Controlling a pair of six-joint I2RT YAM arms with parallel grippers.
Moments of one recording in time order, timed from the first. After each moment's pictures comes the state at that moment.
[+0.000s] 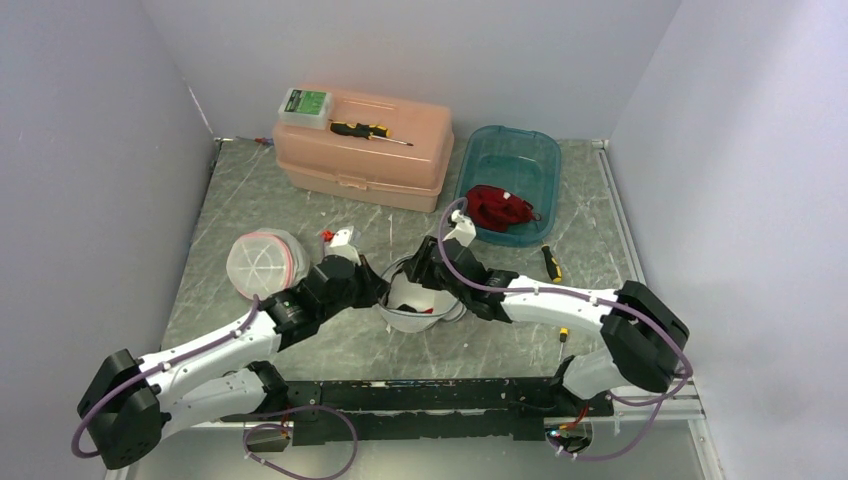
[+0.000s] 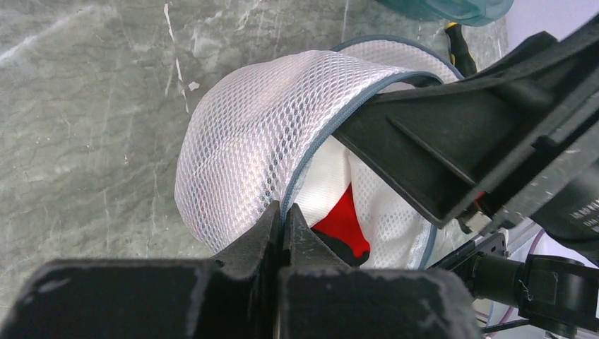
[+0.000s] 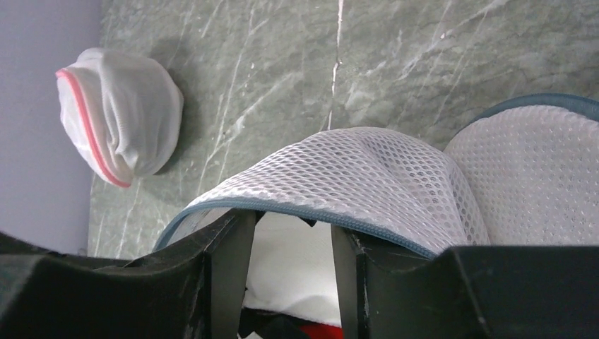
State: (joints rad) left arm -0.82 0.98 0.54 -0.07 -0.16 -0.83; right arm 0.95 1.42 0.76 0.12 0.31 0.95
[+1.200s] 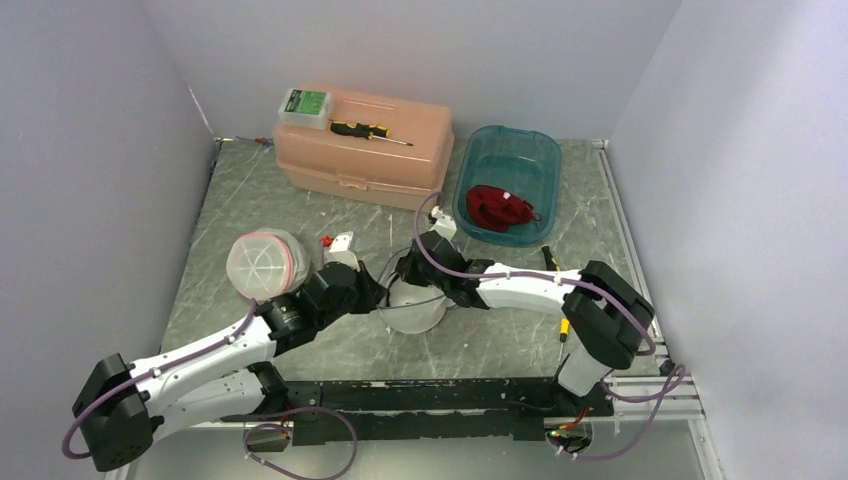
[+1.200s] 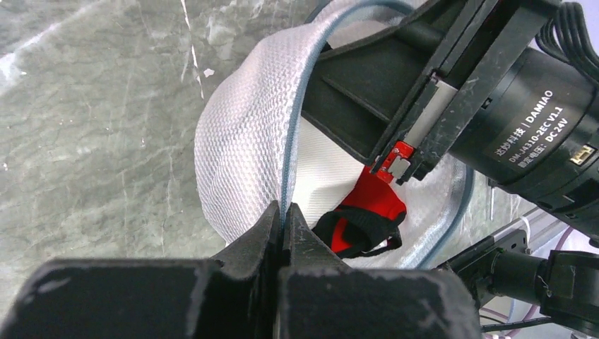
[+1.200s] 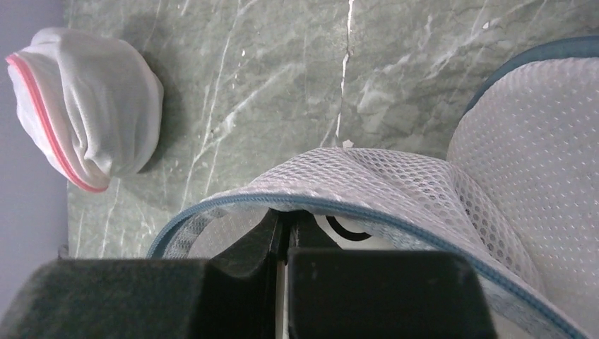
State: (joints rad) left arm -0.88 0.94 0.54 -0.14 -0.24 -0.83; right arm 0.93 1.62 0.89 0.12 0.24 0.96
